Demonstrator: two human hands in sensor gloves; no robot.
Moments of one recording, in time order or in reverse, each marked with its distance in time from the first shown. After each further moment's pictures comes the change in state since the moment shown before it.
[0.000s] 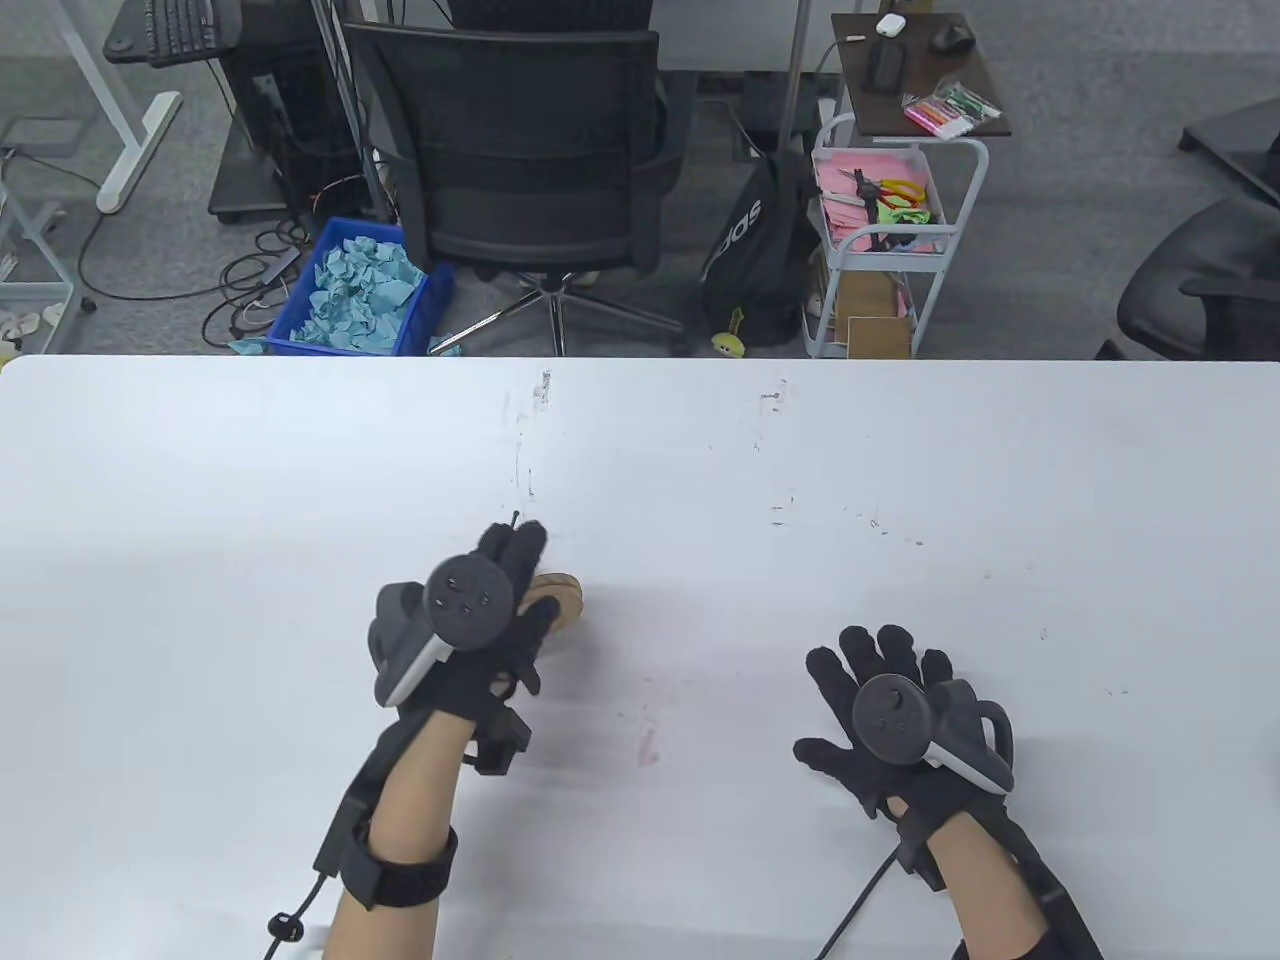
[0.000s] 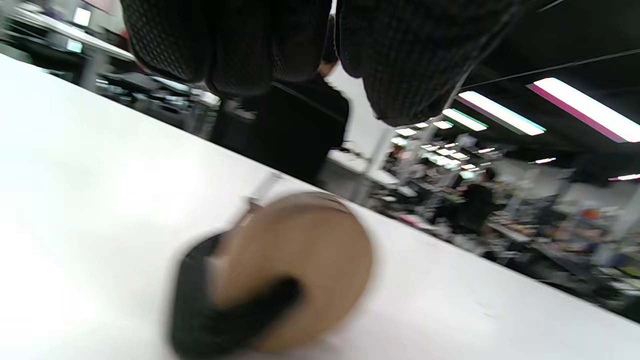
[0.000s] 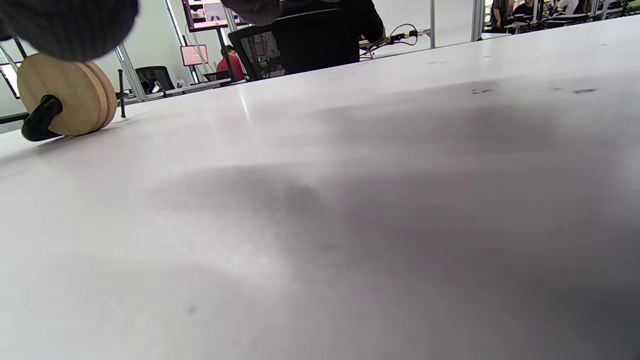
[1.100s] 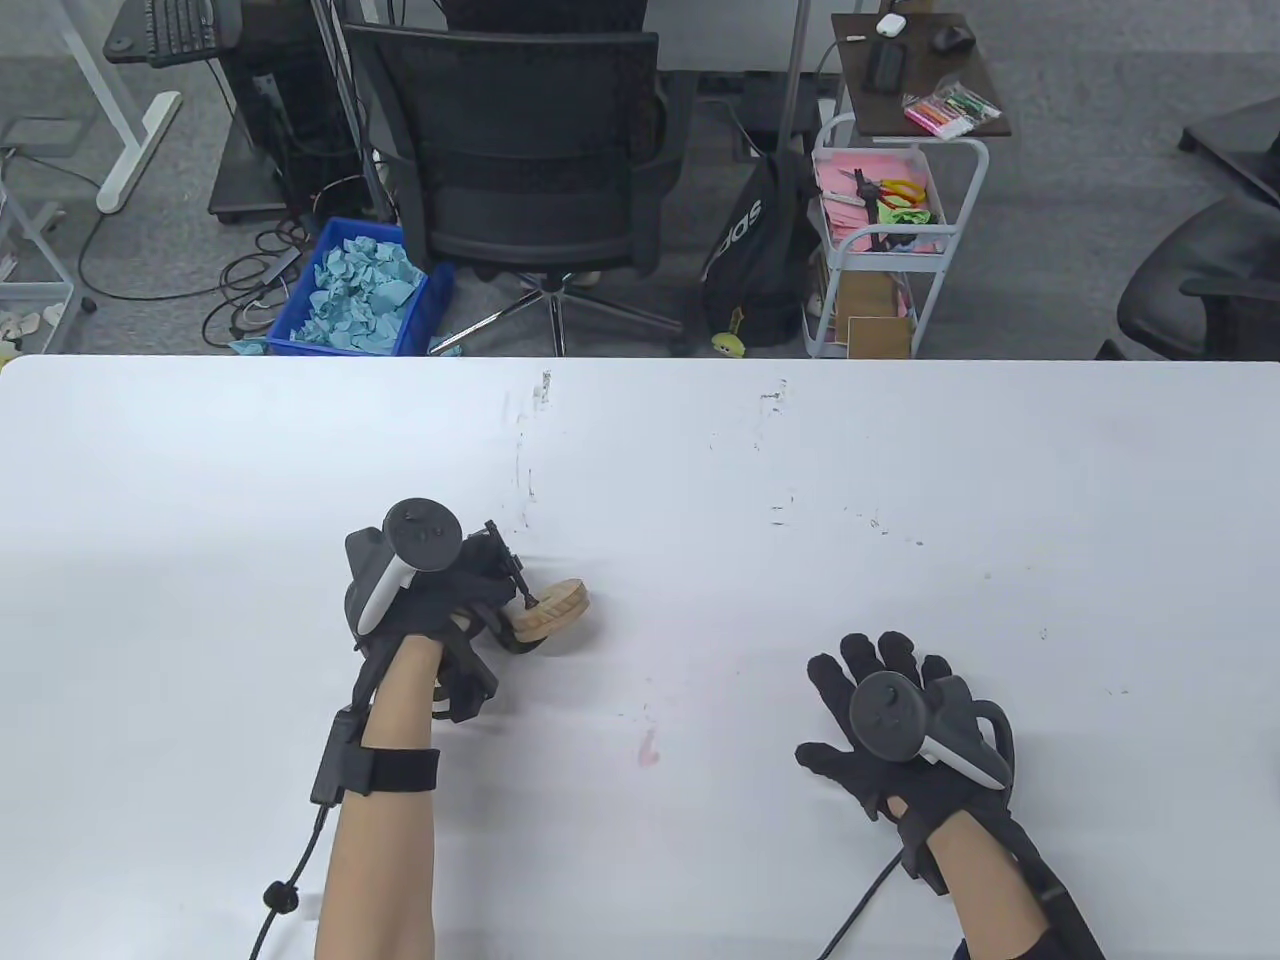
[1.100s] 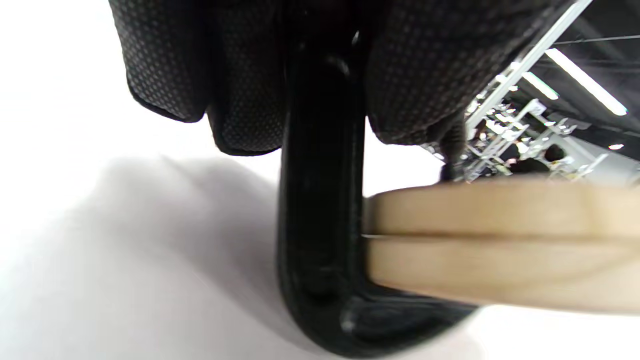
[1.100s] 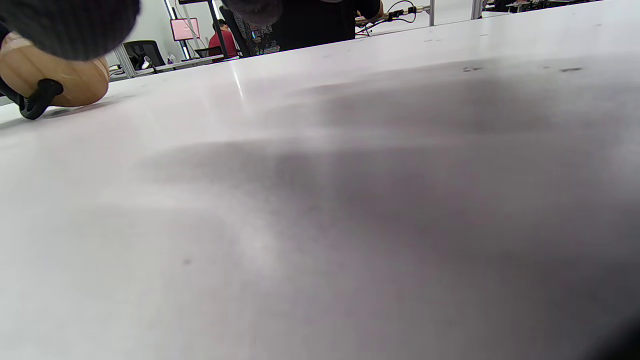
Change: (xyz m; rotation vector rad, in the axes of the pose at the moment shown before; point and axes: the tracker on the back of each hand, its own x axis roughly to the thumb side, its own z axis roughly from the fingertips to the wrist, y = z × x) left_hand -0.047 -0.047 -0.056 -0.207 0.045 0.181; right_hand 0.002 0.003 -0.001 0.065 0.014 0.019
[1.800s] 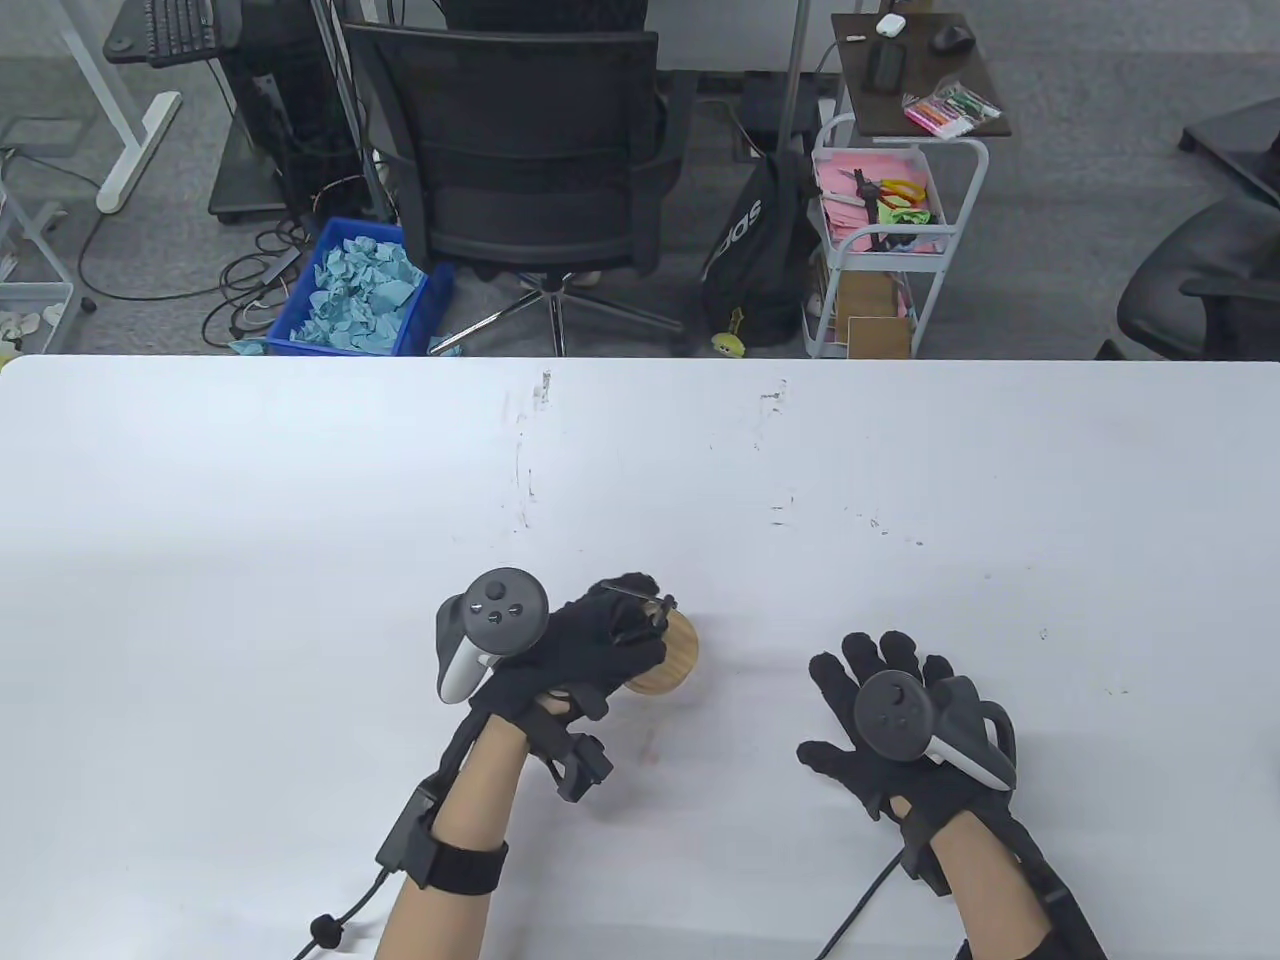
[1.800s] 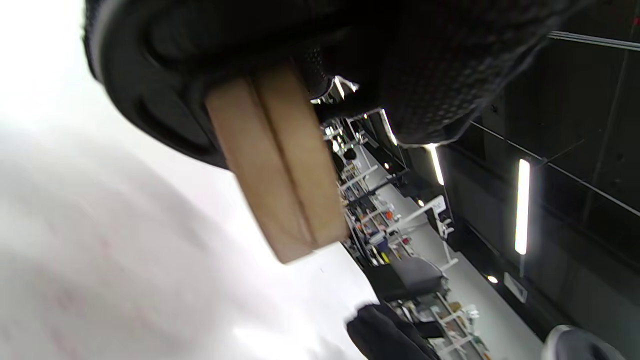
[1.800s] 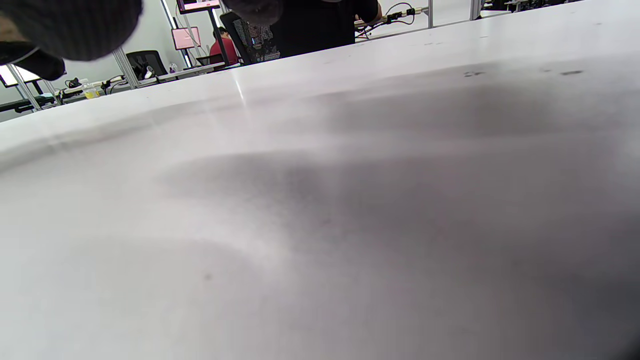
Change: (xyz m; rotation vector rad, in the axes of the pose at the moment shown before) left_hand 0.092 -0.073 0.060 -0.154 -0.514 0.414; right_hand -0.003 -0.001 0.001 -0.015 -0.007 -0.031
